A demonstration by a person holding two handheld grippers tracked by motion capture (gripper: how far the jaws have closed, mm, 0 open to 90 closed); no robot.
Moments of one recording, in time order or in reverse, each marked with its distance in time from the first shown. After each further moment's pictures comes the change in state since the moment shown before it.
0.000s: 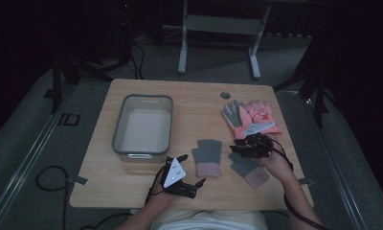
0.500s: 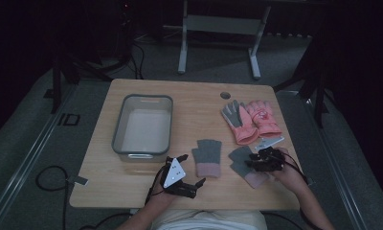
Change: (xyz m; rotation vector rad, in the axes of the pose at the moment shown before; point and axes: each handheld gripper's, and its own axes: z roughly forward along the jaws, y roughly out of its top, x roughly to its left) left arm 0.000 0.000 0.000 -0.001 0.001 0.001; right arm -0.016 -0.068 0.005 0.135 -0.022 0.037
